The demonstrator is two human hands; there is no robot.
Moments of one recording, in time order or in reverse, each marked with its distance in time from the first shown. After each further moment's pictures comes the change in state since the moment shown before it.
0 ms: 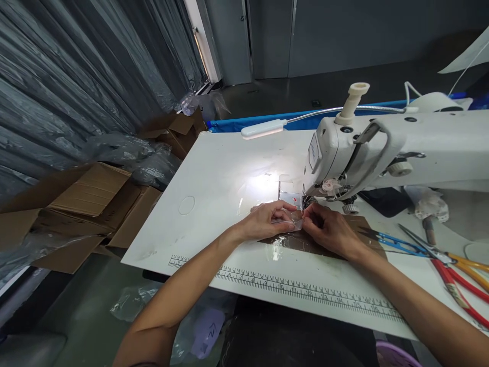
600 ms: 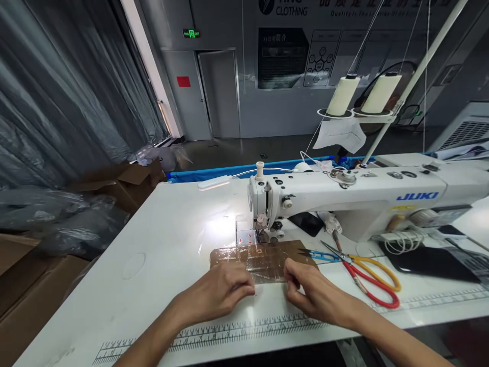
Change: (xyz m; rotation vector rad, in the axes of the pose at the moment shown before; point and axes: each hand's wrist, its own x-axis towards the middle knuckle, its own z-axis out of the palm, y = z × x) left_hand -0.043 0.053 0.005 0.659 -0.164 0.254; right_hand -0.082 -0.018 -0.032 -0.191 -0.076 -0.214
